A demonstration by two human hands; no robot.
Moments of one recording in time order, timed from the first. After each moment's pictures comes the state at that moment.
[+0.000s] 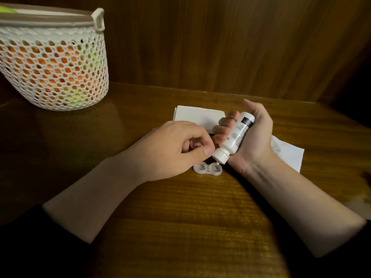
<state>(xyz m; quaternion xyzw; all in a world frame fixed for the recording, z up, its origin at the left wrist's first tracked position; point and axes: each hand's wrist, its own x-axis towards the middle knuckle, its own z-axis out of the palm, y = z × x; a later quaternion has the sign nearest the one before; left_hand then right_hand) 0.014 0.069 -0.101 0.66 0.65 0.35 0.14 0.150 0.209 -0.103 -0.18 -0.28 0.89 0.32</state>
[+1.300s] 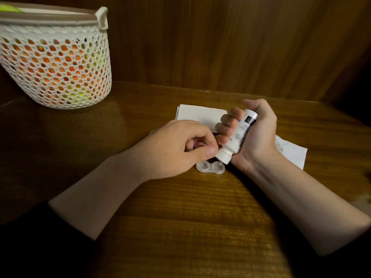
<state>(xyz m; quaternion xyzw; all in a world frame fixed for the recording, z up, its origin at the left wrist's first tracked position) 0.012 0.070 -0.105 0.67 0.63 0.35 0.14 0.149 0.204 -0.098 -0.17 -0.33 0.86 0.34</state>
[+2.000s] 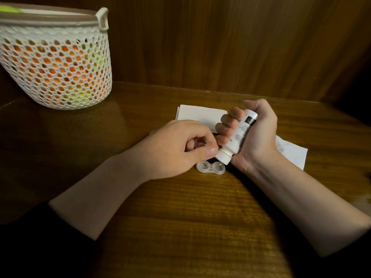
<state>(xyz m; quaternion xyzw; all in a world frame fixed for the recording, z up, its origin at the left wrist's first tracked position) 0.012 0.070 -0.103 0.67 0.64 0.36 0.15 0.149 0.202 -0.097 -0.17 -0.34 0.86 0.35</state>
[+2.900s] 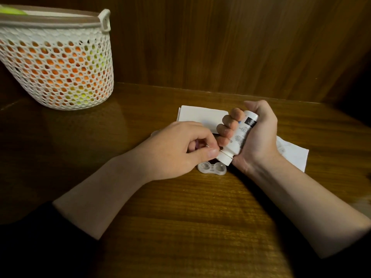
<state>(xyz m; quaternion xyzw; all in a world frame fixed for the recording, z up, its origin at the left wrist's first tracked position) 0.012 0.071 -0.105 0.67 0.64 0.35 0.14 0.150 0.202 -0.098 -0.18 -0.35 0.85 0.35</state>
